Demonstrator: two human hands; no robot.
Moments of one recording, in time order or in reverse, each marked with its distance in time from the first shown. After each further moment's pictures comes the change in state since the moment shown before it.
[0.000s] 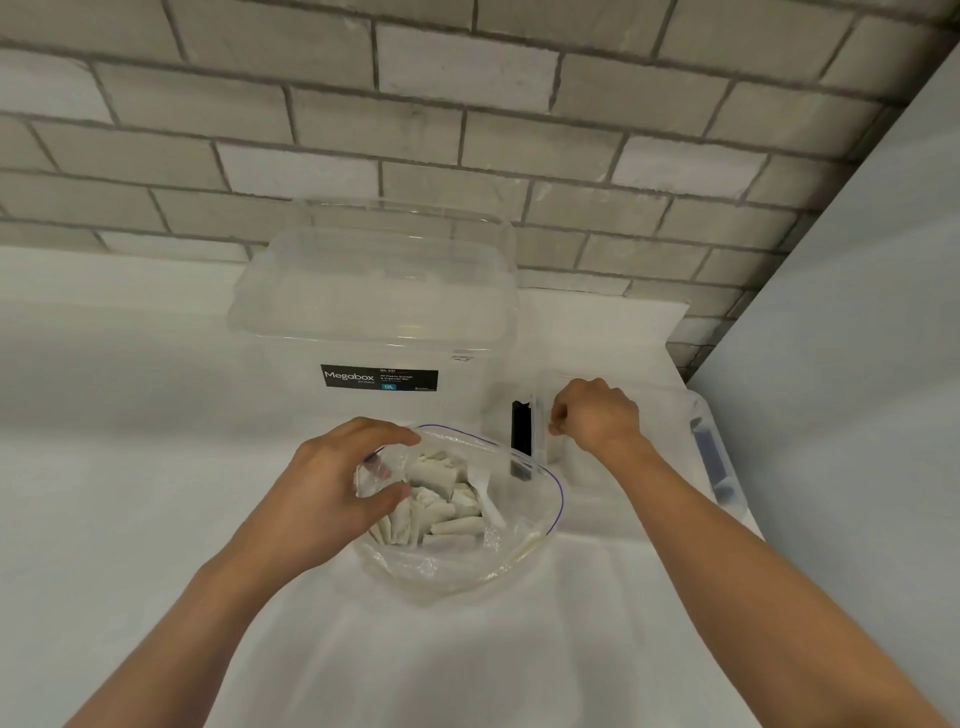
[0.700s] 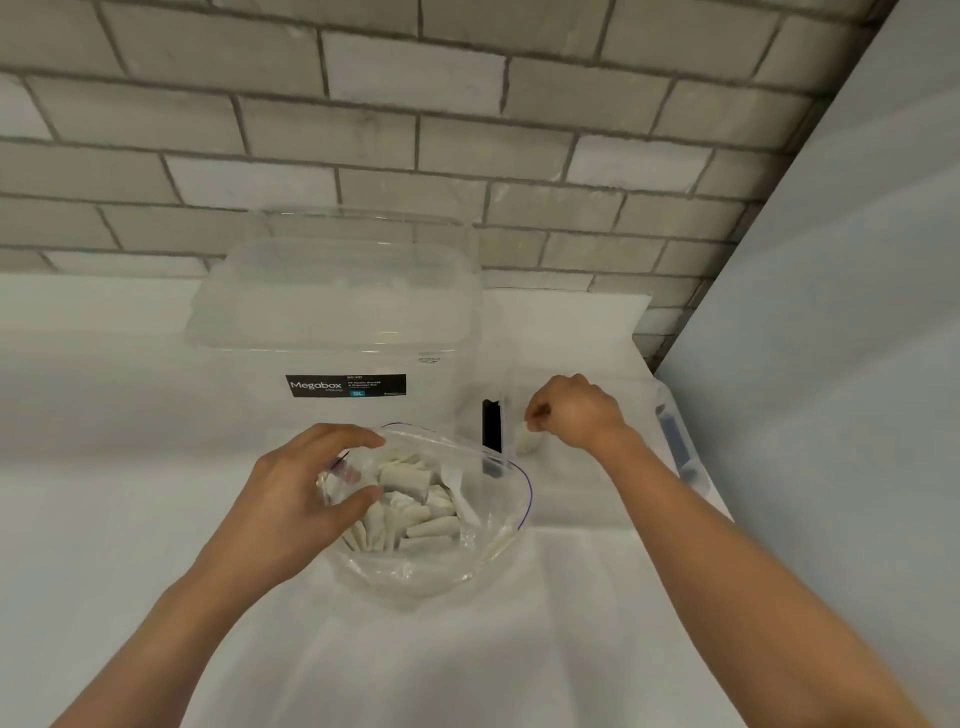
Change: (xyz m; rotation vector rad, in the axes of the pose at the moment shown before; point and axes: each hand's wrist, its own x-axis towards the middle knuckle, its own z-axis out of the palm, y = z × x) left_hand -0.002 0.000 0.003 0.036 0.072 -0.007; right_hand -0.014 0.017 -0.011 0.086 -0.029 -0.118
